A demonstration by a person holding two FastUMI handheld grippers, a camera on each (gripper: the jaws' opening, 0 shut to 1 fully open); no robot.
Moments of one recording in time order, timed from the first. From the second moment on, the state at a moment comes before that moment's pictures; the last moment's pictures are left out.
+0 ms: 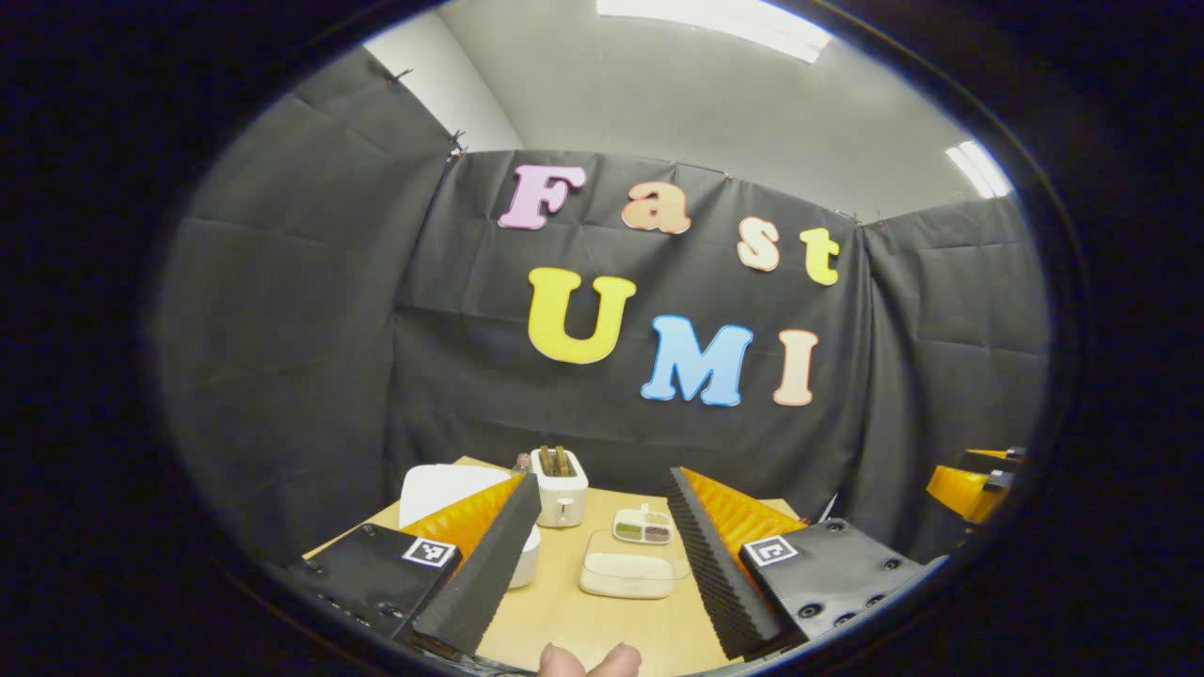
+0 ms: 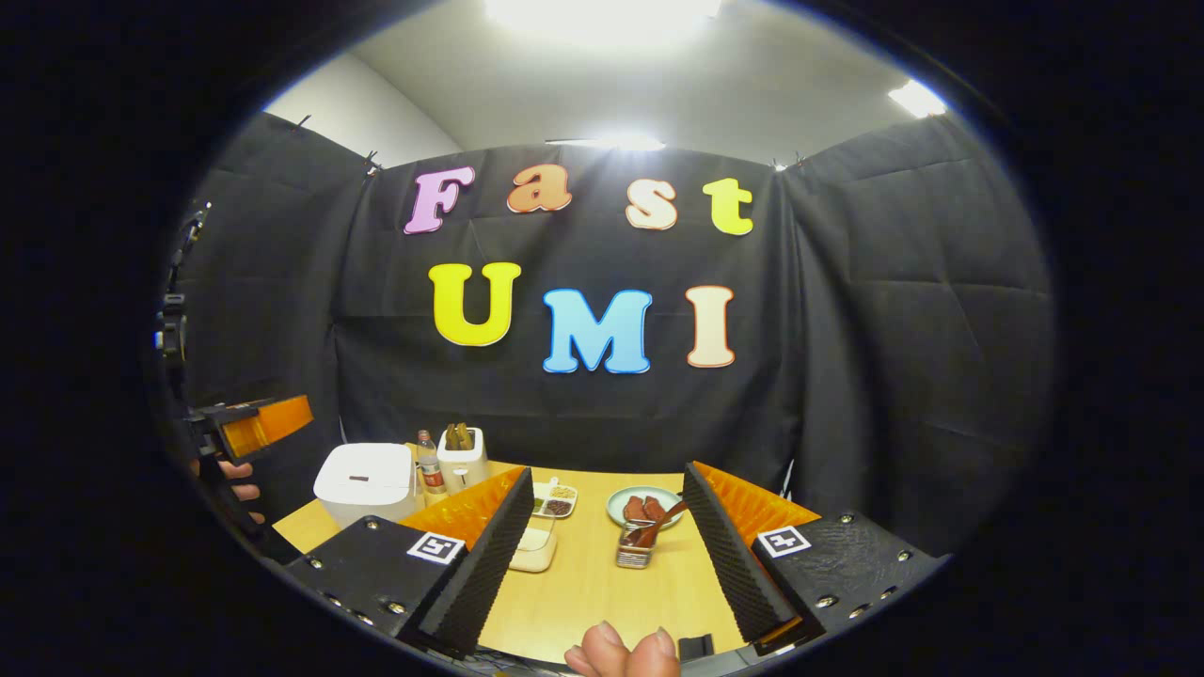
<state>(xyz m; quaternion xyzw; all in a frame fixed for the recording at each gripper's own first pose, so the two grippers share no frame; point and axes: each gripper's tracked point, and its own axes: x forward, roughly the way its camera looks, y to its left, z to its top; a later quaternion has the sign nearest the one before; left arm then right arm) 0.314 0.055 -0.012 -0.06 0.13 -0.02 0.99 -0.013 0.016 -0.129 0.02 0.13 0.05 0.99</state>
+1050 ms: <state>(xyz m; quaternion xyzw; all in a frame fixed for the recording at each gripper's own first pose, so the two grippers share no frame) -0.070 -0.035 -0.087 -0.04 0.12 -0.04 0.99 -0.051 -0.036 -0.075 0.05 0.10 0.02 0.99</state>
